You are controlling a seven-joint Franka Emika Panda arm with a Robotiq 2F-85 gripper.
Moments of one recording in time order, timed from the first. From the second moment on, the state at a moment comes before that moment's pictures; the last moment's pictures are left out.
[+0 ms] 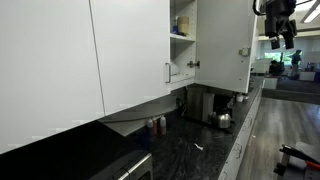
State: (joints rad) arm -0.17 -0.69 -0.20 -2.46 -0.15 1.57 -0.07
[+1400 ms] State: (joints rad) arm -0.29 -0.66 -0.39 -2.36 -0.15 1.92 -0.01
